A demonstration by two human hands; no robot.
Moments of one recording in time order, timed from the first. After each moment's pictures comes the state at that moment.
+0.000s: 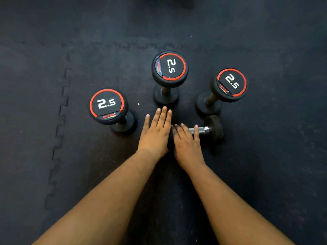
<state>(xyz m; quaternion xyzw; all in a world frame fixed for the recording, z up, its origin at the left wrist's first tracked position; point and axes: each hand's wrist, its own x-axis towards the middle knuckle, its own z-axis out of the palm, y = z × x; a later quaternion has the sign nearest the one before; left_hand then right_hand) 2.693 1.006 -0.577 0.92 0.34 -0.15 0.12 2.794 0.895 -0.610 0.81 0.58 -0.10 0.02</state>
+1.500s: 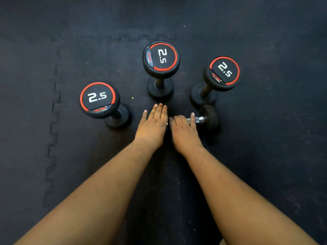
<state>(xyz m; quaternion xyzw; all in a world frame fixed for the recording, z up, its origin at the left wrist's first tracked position) 2.703 1.009 -0.573 0.91 0.32 -0.20 0.15 2.807 0.910 -0.609 0.81 0.58 -0.09 0.06</state>
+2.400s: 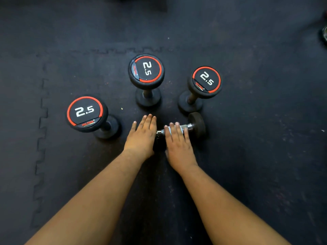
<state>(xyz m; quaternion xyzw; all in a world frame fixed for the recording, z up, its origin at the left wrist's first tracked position) 2.700 1.009 -0.573 0.92 0.30 -0.21 0.14 2.803 0.874 -0.622 0.84 0.55 -0.05 0.03</state>
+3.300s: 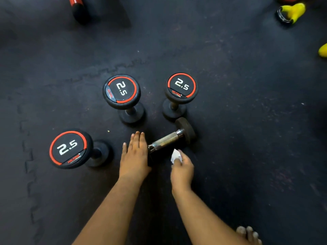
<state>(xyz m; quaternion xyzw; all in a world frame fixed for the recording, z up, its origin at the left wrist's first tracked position) 2.696 1.005 -0.582 0.92 0.32 -0.15 0.18 2.757 0.870 -0.604 0.78 -0.18 -0.22 -0.56</state>
